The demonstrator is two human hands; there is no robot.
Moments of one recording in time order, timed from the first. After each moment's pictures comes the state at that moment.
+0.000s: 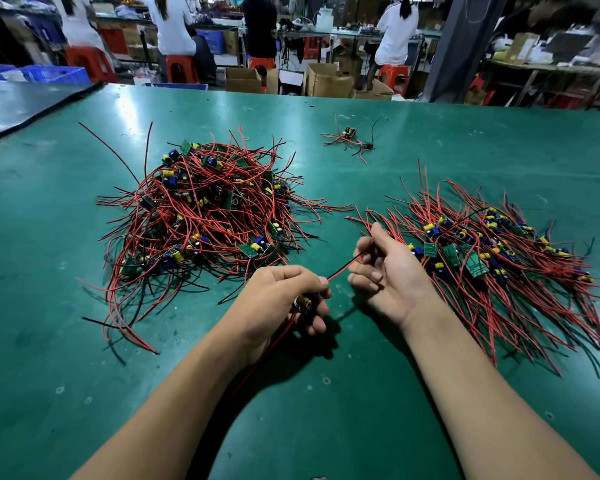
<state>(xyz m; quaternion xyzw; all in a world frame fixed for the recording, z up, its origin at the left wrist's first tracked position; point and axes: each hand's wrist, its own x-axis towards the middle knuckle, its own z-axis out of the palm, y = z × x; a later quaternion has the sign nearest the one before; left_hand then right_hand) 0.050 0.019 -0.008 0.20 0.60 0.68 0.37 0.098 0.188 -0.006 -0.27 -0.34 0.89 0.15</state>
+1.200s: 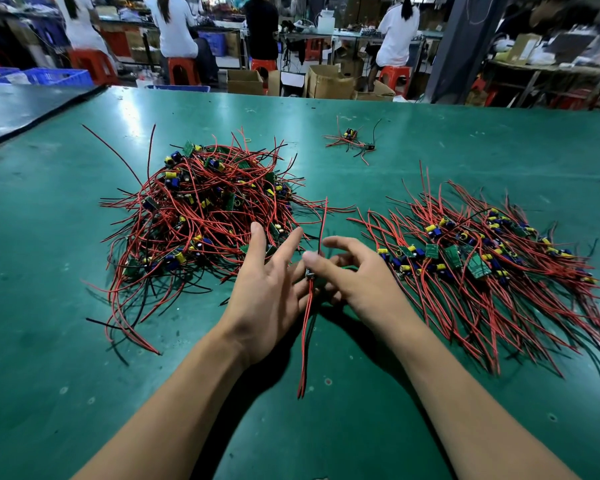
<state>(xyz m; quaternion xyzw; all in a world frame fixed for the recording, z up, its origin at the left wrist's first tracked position) 0.039 0.025 -0.009 0.13 0.39 0.80 0.43 0.106 0.152 -0.015 -0.20 -0.70 0.66 0.18</state>
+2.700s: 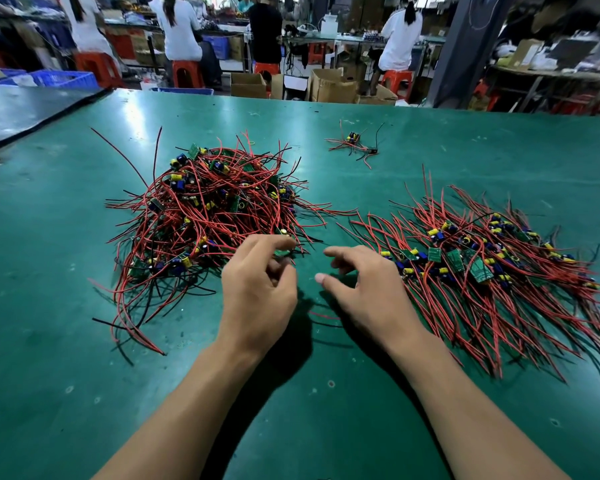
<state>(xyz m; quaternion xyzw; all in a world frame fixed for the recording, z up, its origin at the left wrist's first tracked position) 0.038 0.014 -0.015 0.31 0.76 0.53 -0.21 0.108 0.166 -0.028 -0.14 -0.91 0.32 0.25</state>
